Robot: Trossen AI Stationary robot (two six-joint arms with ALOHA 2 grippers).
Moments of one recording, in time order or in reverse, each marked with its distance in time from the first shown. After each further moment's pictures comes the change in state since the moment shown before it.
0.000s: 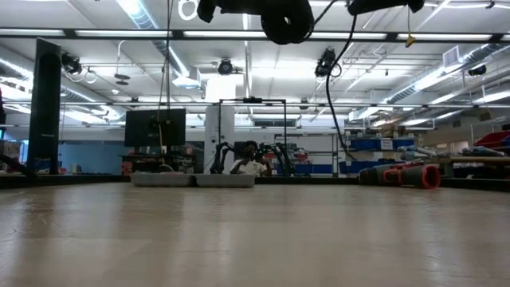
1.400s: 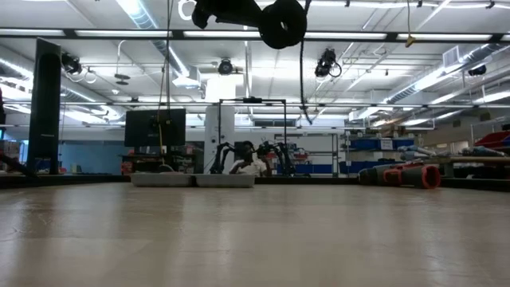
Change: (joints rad) left arm 0.021 0.000 0.000 -0.066 -0.060 -0.031; right arm 0.057 0.201 0.151 0.299 -0.081 -0.298
